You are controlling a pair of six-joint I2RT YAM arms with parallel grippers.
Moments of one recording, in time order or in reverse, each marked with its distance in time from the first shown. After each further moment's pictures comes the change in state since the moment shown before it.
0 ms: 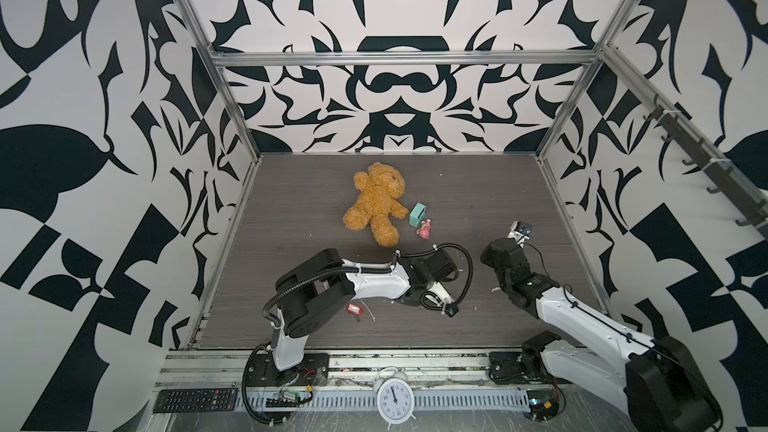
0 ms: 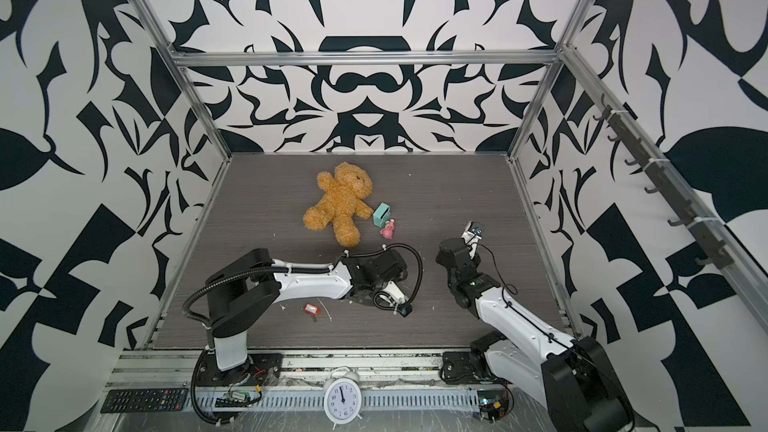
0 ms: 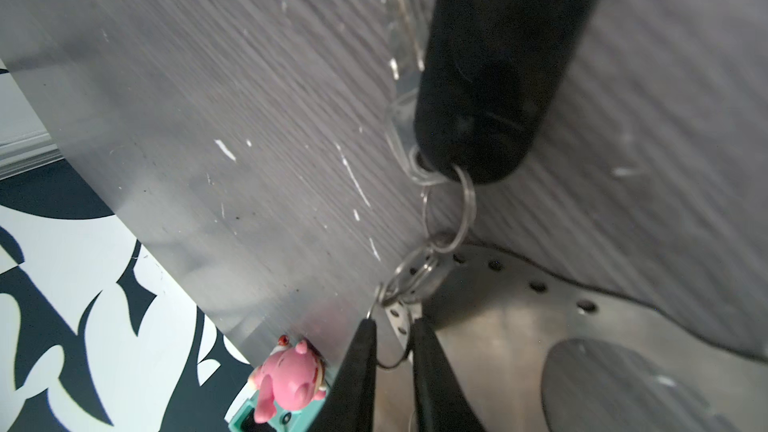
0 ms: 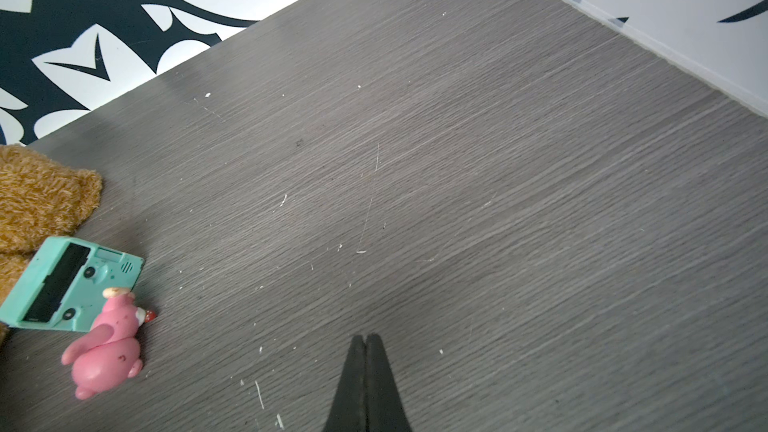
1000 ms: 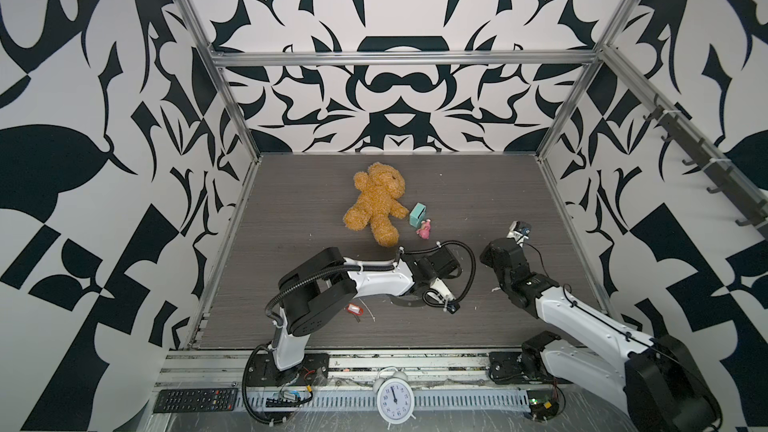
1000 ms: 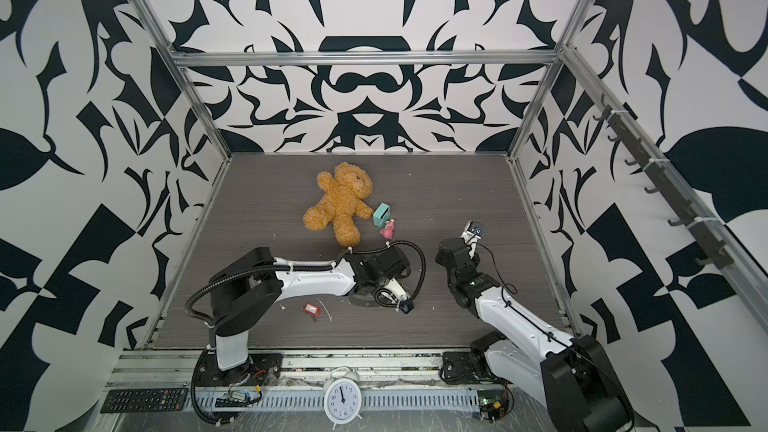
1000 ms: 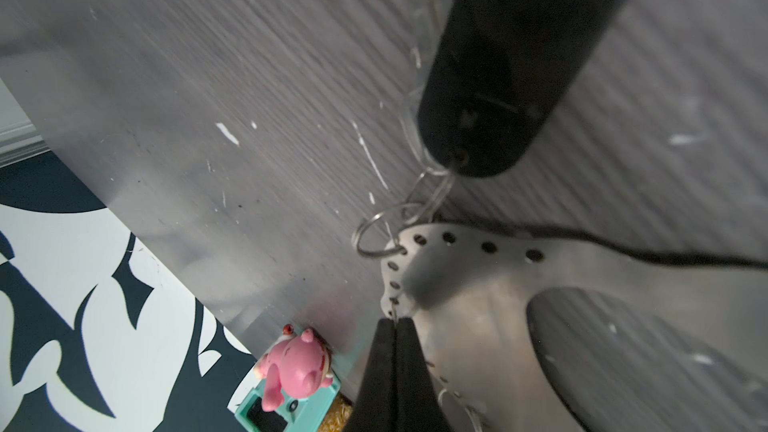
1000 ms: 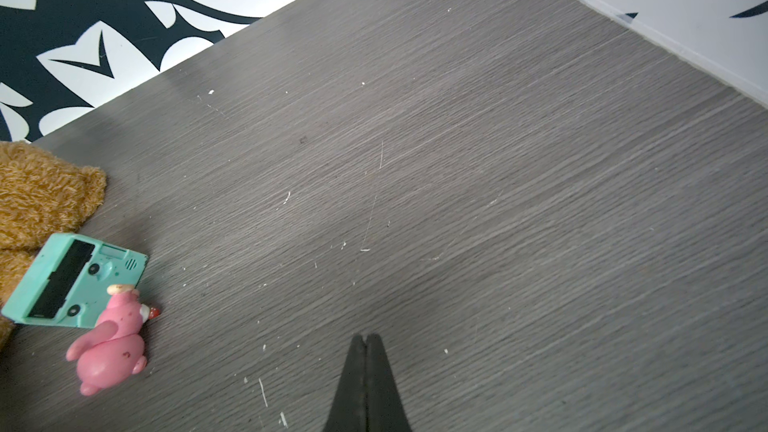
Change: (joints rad) left arm 0.001 0.003 0.054 -0.086 -0.017 -0.021; right arm 0.000 0.006 0.000 0.007 -0.011 0.000
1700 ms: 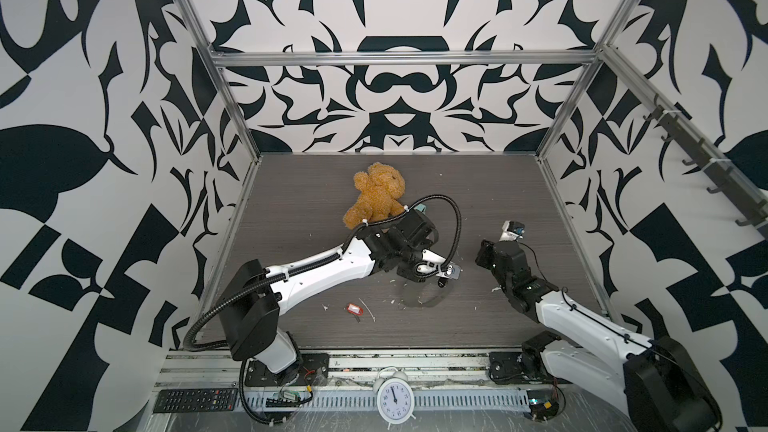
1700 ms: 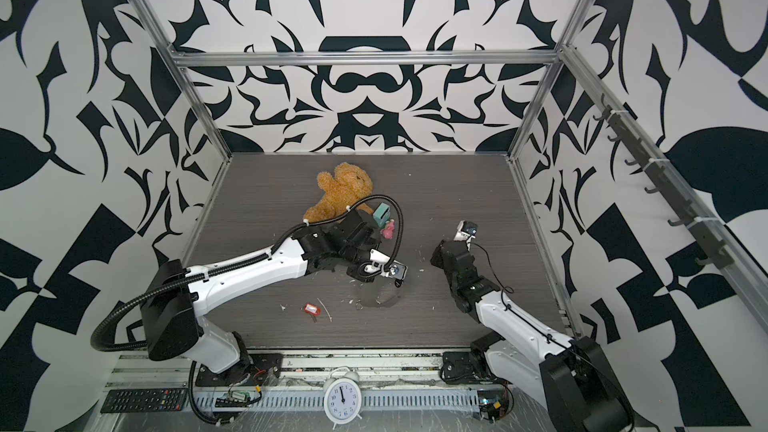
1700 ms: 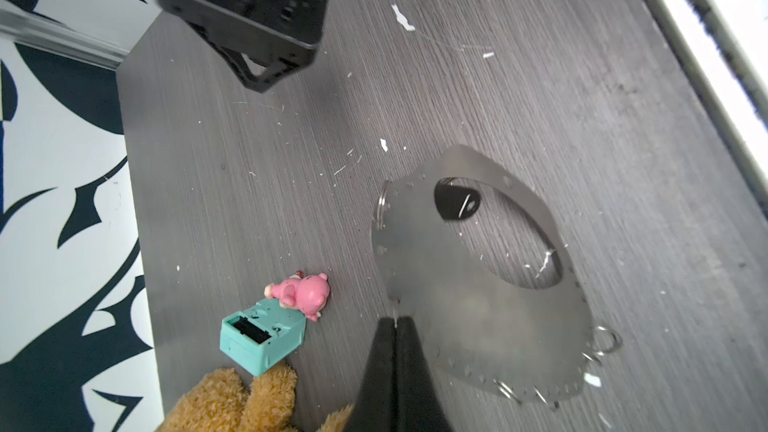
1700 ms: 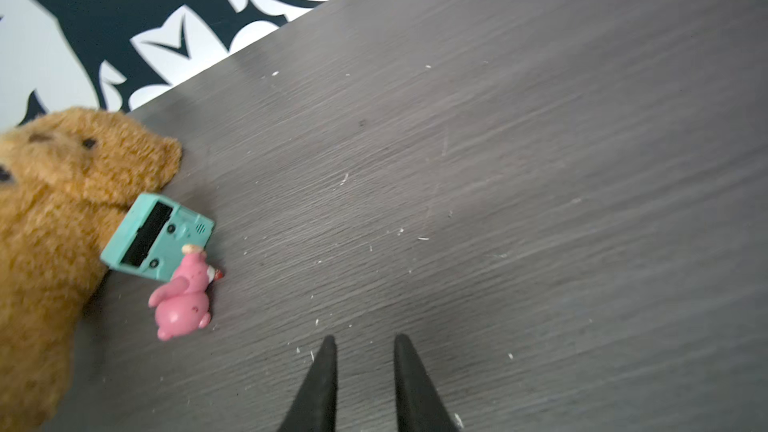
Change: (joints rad) left arm 0.153 -0.357 0.056 -0.248 0.463 -0.434; right arm 0.000 -0.023 -0.065 0.158 -0.180 -0.067
